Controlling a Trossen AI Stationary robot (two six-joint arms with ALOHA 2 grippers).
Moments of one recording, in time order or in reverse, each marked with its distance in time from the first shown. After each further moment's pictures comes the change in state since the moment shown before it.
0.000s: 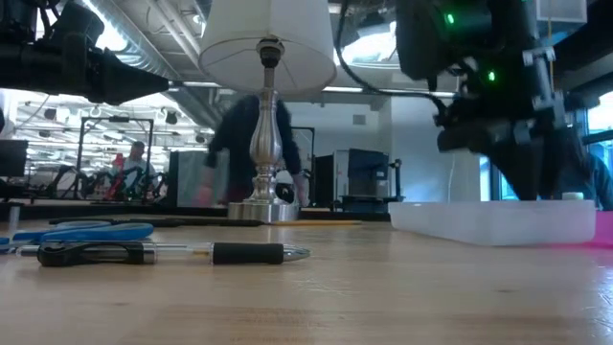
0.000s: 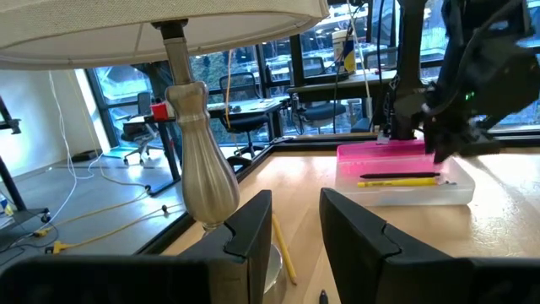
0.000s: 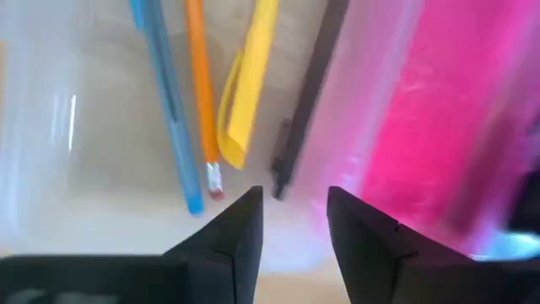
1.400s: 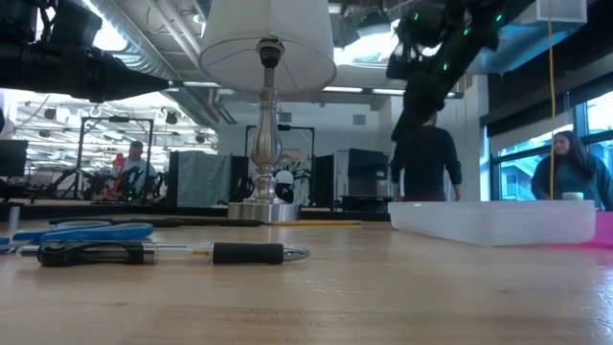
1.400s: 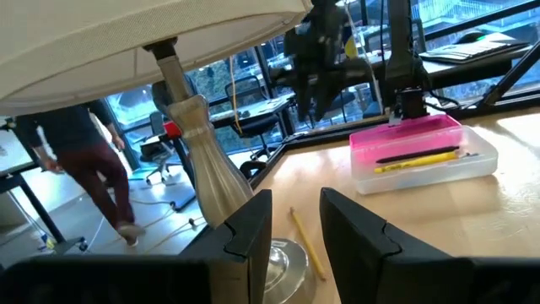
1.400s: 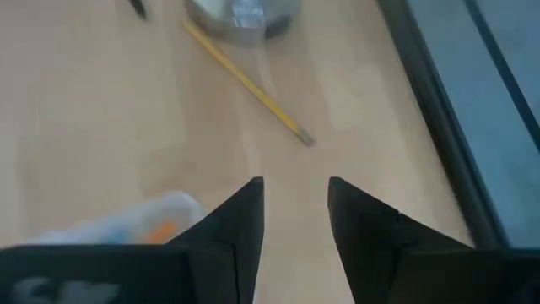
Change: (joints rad) left arm 0.000 0.000 0.000 0.000 -0.003 0.168; right arm -0.740 -0.441 -0.214 0.754 -0.113 -1.685
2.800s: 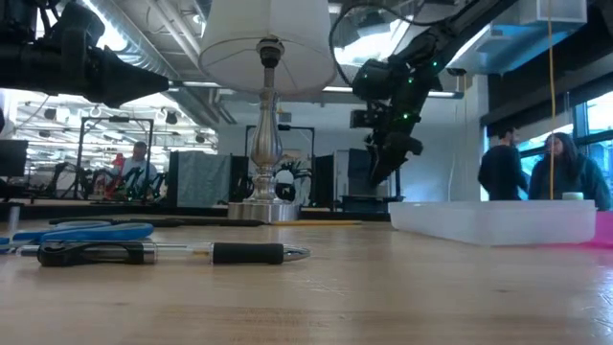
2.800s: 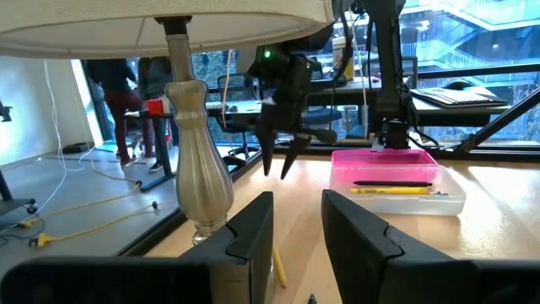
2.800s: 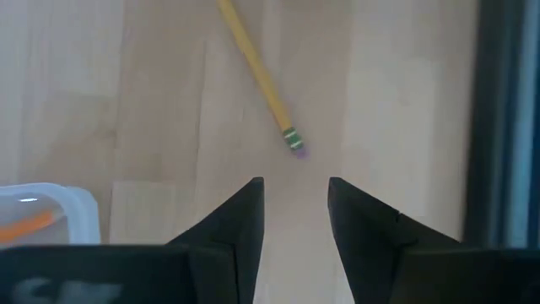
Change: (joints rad) left arm 0.000 0.000 0.000 0.002 0.012 -0.229; right arm -0.059 0.409 0.223 -0.038 -0.025 -0.368
